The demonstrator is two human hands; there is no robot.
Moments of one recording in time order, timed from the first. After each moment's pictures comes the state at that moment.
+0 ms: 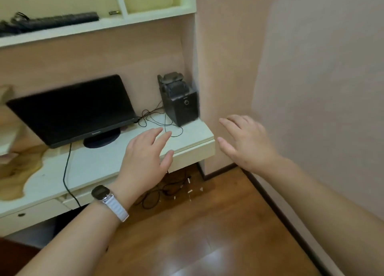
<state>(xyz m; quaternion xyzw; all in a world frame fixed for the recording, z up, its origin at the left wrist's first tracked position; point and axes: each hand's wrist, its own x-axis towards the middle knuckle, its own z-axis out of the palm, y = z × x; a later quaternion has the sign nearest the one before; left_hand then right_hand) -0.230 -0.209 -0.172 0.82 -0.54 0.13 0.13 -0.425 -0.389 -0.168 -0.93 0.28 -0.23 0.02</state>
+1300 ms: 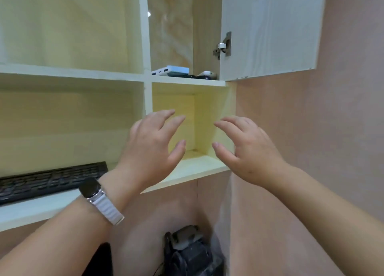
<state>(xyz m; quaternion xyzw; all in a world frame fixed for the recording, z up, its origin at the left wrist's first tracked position) 0.103 -0.470 0.102 0.62 -0.59 0.41 0.32 -0.089 -0.593 0.099 -0.86 0.20 -0.46 -0.12</state>
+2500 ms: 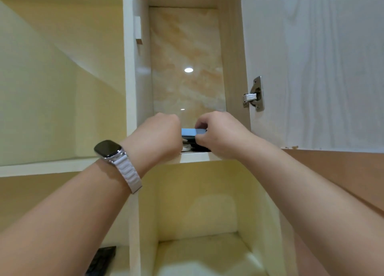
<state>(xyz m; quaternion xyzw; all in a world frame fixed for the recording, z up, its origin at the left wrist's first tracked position) 0.121 -0.597 0.303 0.86 -0.33 0.38 0.08 0.063 -0.734 0.296 -0.90 0.09 -0.43 0.06</state>
